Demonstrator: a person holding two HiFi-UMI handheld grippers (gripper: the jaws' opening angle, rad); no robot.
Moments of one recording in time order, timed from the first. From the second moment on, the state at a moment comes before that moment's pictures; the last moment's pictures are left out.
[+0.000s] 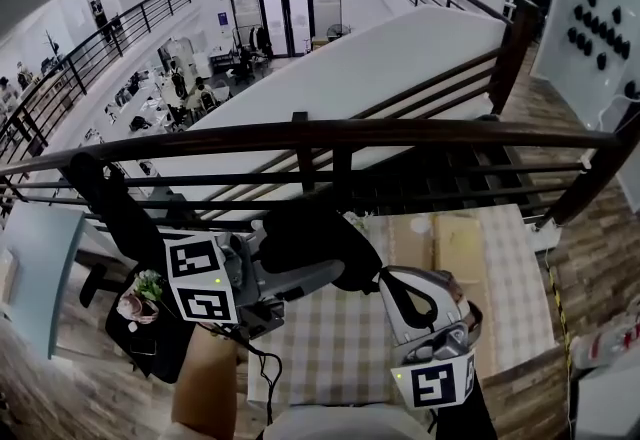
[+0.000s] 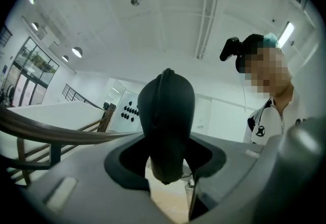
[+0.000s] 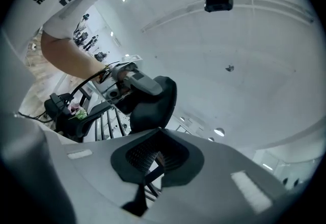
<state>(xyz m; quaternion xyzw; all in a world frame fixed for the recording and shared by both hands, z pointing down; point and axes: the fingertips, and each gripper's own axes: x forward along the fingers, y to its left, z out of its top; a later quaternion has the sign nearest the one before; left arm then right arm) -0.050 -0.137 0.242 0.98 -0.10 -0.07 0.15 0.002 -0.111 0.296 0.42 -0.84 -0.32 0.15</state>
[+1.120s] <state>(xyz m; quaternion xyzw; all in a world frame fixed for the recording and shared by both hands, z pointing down) -0.045 -0.118 0.202 0.96 0.02 -0.26 0.14 -0.006 -0.106 0.276 0.32 -0.94 -0.11 -0.05</state>
